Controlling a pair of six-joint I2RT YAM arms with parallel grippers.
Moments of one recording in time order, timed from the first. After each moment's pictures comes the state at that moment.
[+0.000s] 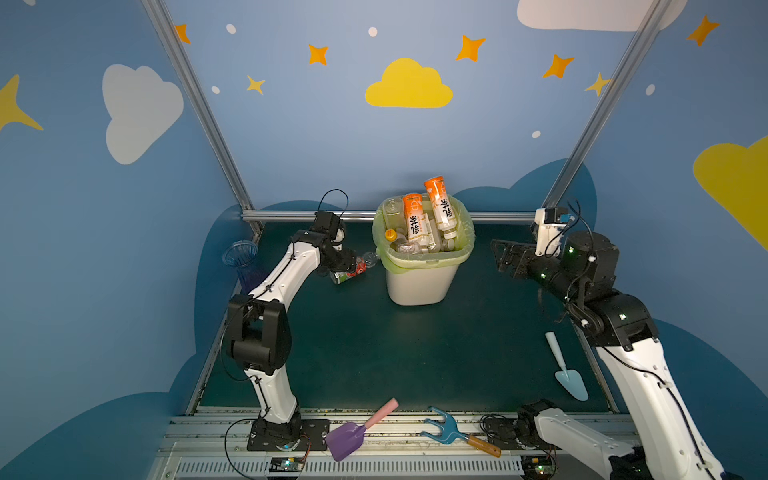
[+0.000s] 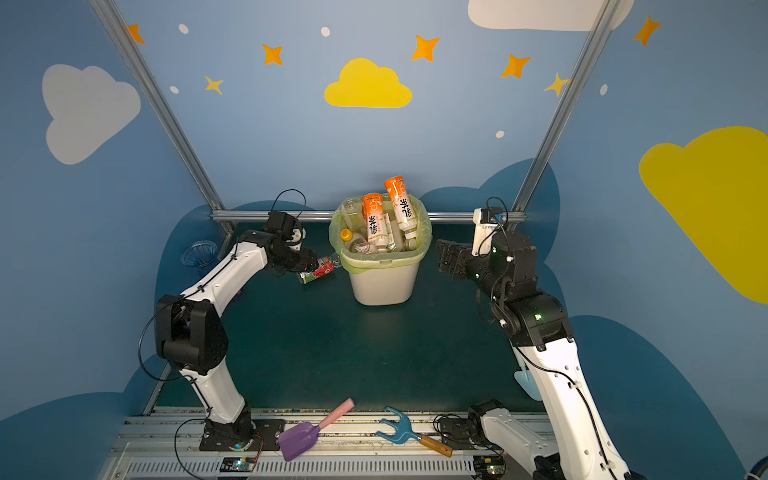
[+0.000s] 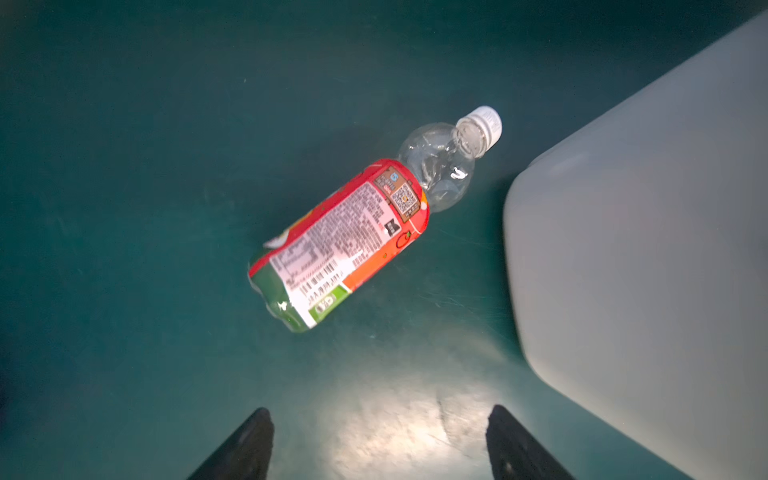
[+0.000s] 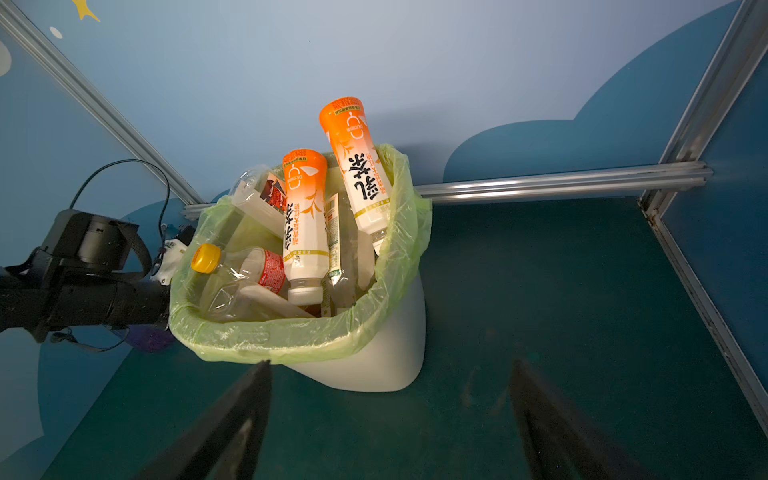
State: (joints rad) left arm -0.21 1.86 1.64 -0.85 0.06 -0.14; right arm 0.33 1.01 1.41 -0.74 -0.01 0.28
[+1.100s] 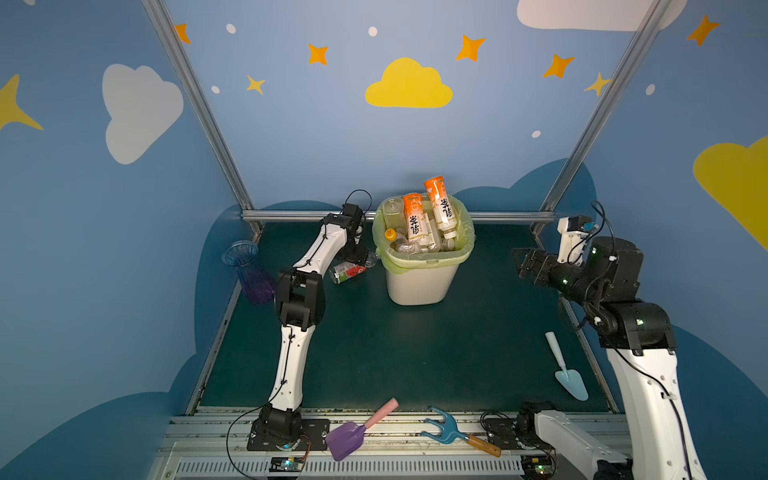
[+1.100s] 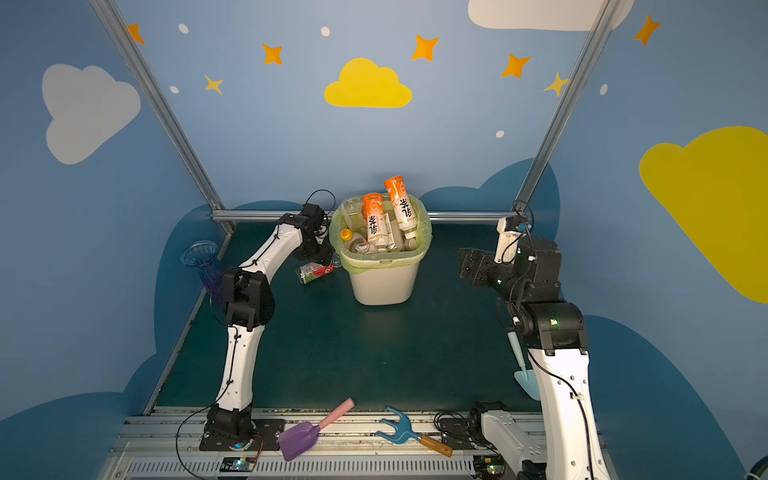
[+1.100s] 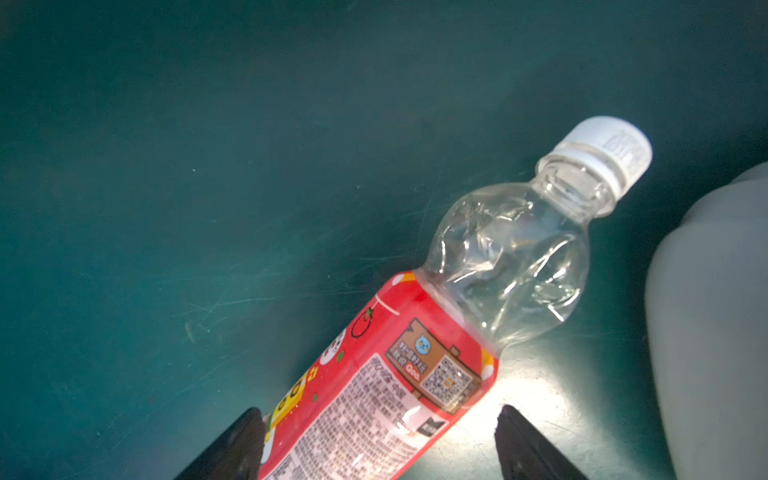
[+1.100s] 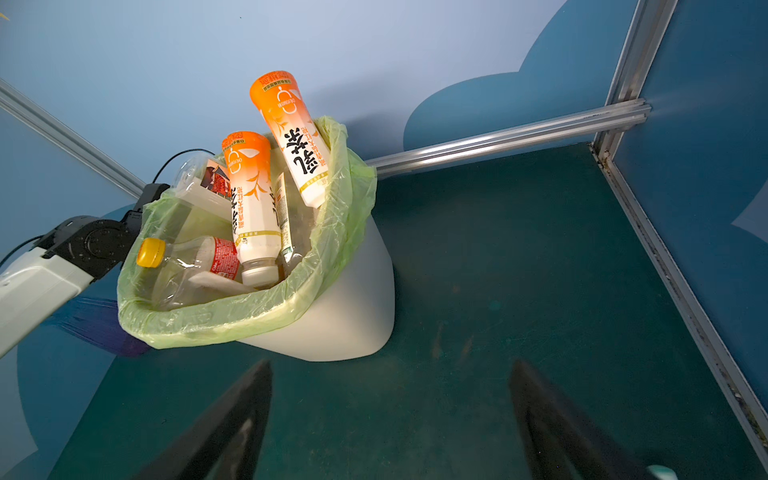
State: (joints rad) left arm -0.25 2.40 2.27 -1.13 -0.07 0.02; right arm 0.10 0.98 1.41 -0.86 -0.17 0.26
